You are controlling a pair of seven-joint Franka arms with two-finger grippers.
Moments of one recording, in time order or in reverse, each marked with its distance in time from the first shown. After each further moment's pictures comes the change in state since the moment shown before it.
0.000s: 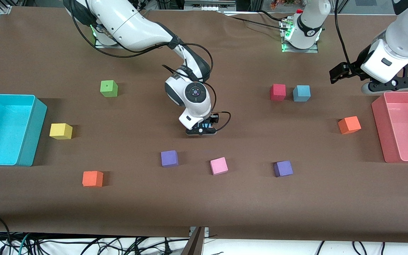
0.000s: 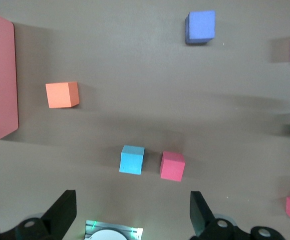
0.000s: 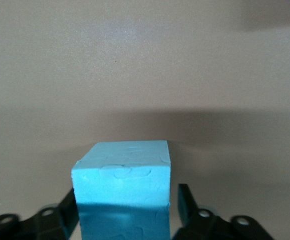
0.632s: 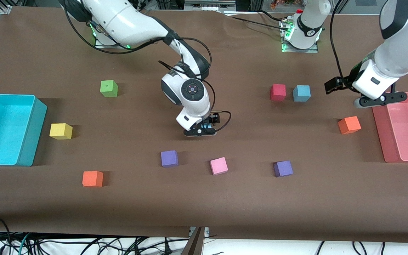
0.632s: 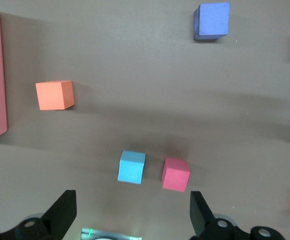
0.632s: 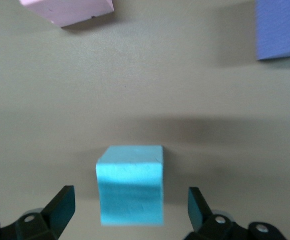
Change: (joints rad) left arm 0.006 0.038 0.008 -0.107 0.000 0.111 0.000; right arm -0.043 -0.076 0.033 0.051 -0.002 -0.135 -0.059
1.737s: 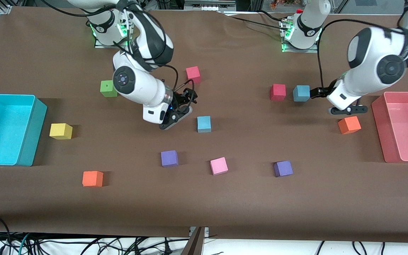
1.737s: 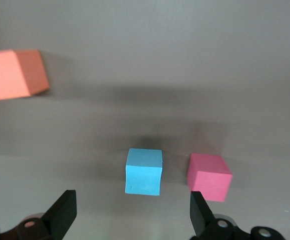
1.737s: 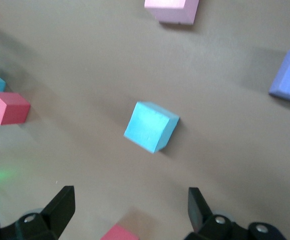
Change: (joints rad) left arm 0.010 0.003 0.030 -0.451 0.001 0.339 0.128; right arm -0.107 -0.381 -0.104 -0.420 0.612 0.125 -0.952
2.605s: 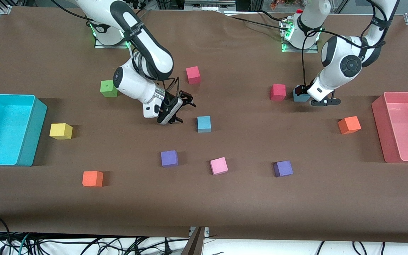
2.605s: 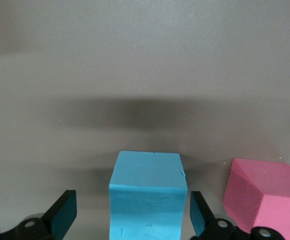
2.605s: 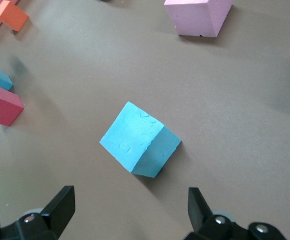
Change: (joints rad) left arm 0.000 0.033 -0.001 -0.389 0.000 0.494 0.008; right arm 0.024 0.050 0.069 -0.313 0.838 0.533 -1.016
